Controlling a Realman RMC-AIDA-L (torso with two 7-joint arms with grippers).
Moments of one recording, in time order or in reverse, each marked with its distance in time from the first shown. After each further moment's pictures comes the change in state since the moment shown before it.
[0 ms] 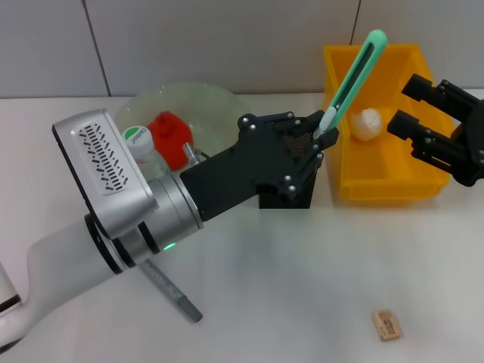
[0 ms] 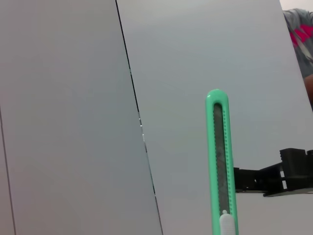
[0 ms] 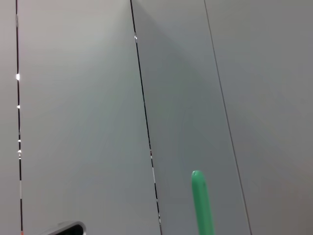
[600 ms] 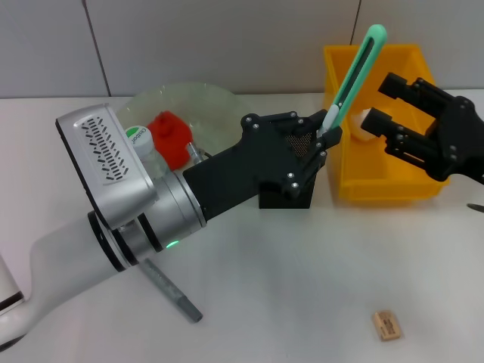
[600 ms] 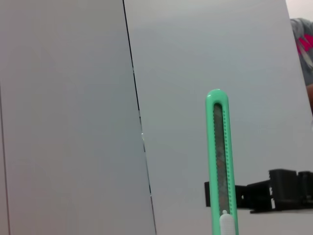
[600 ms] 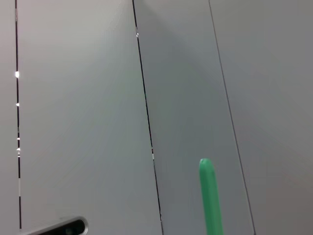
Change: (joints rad) left arm -0.007 0.000 0.003 0.005 0.001 -0.009 -0.062; right arm 0.043 0.003 -0.015 0.066 -0.007 0.048 -0.059
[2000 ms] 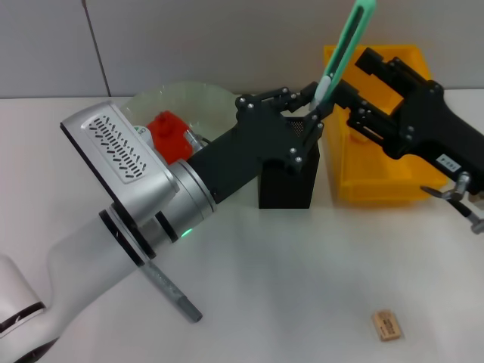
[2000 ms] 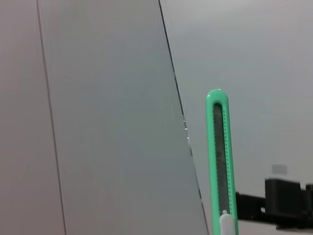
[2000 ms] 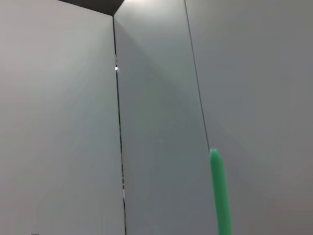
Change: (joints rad) left arm 0.019 0.000 0.179 0.083 -0.353 -0.121 0.235; right arm 0.072 0.011 -0.032 0.254 0.153 0.090 -0.258
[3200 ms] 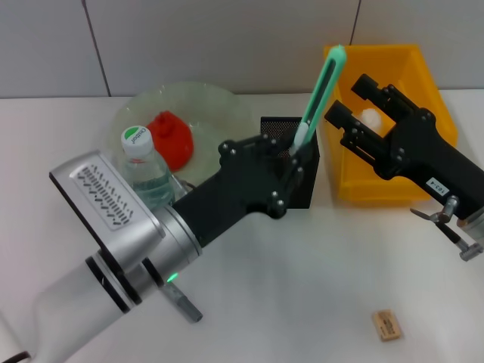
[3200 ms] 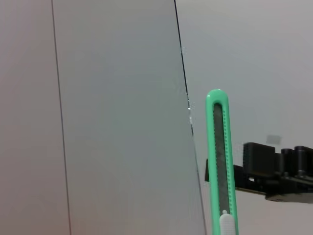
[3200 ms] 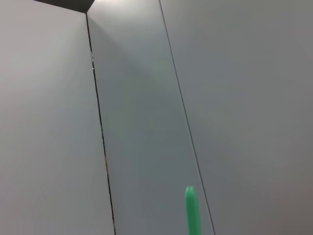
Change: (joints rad) left arm 0.102 0.000 0.082 0.003 -0.037 -0.006 0.014; right arm -0.024 0.000 -0.007 0.124 0.028 0.023 -0.065
